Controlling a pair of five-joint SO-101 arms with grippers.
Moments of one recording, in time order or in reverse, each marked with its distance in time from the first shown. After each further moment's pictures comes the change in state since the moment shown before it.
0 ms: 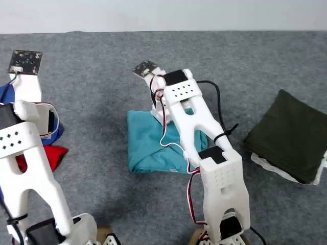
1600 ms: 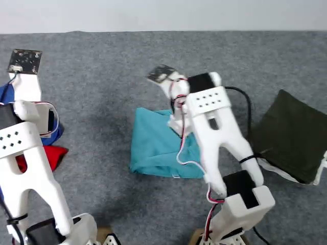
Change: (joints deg) left arm 0.0 0.0 0.0 -0.9 0.0; right arm 0.3 -28.8 23.9 6.5 3.3
